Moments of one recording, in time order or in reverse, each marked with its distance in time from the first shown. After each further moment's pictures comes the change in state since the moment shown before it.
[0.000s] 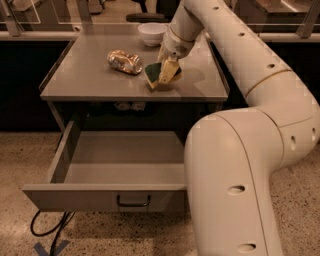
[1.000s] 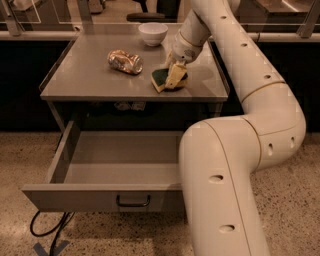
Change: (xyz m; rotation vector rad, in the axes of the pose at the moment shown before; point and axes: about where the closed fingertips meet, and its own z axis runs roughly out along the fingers) arm 0.031 0.005 0.011 -0.072 -0.043 0.055
